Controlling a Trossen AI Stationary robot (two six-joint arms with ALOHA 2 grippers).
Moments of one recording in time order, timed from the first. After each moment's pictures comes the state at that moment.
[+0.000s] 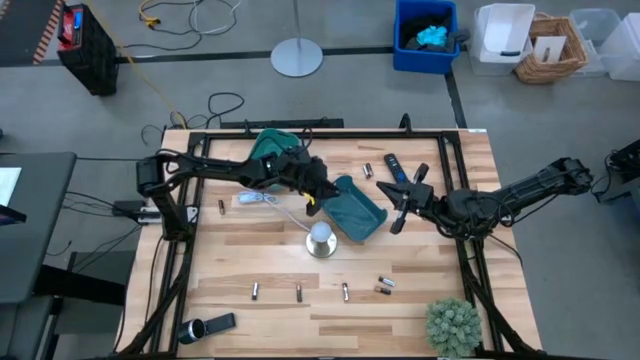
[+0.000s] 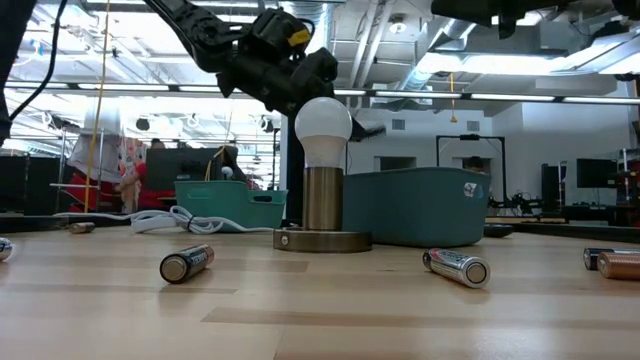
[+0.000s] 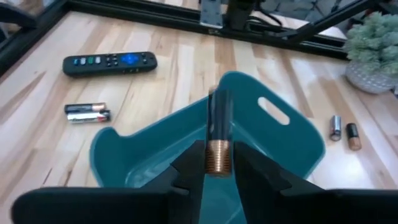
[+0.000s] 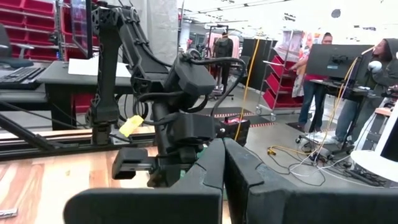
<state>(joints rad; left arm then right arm) 0.28 1.74 1.09 0.19 0.29 0.01 0.29 0.90 0.52 0.50 0.77 -0.19</state>
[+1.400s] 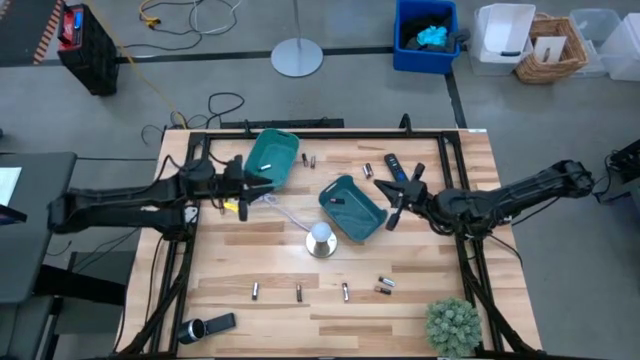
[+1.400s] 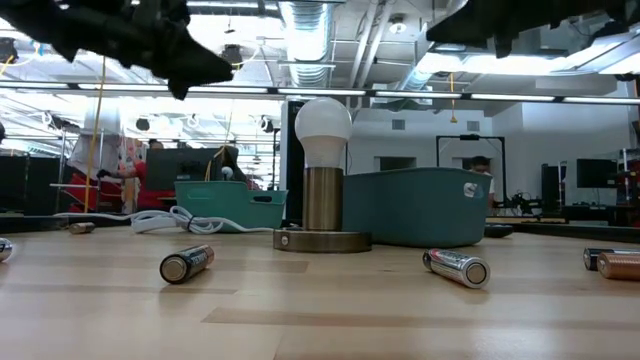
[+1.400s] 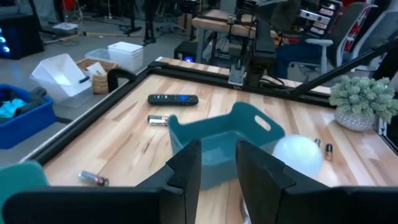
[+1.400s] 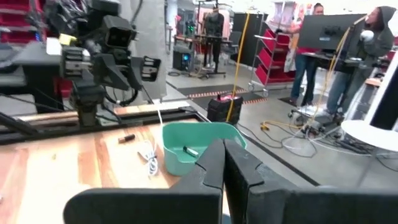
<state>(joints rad) 0.28 0.74 0.45 0.15 0.06 -0.07 0.23 0.93 0.52 0.40 0.77 -0.07</state>
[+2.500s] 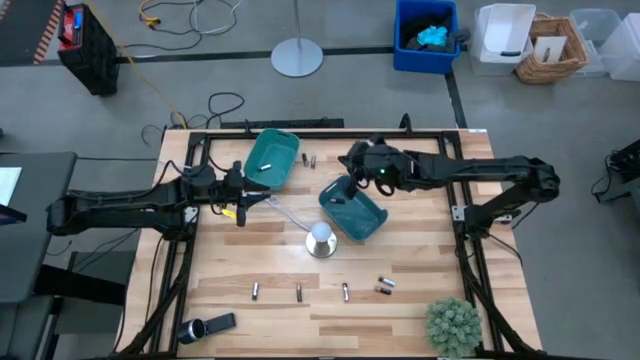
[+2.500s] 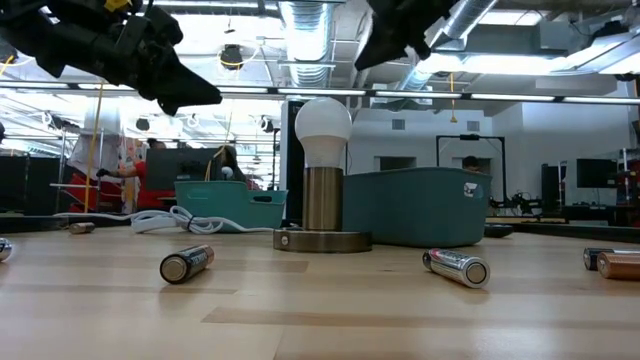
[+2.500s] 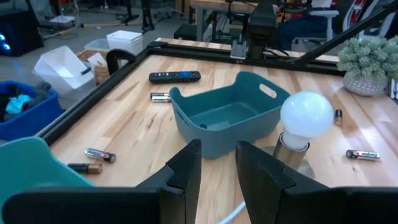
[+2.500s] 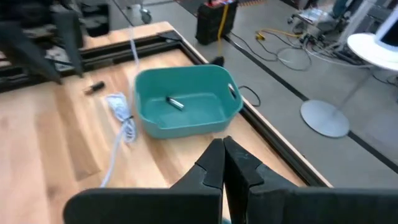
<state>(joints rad) 0.28 0.70 0.37 0.13 0.07 0.01 -0.09 1.41 1.22 -0.31 0.47 0.15</state>
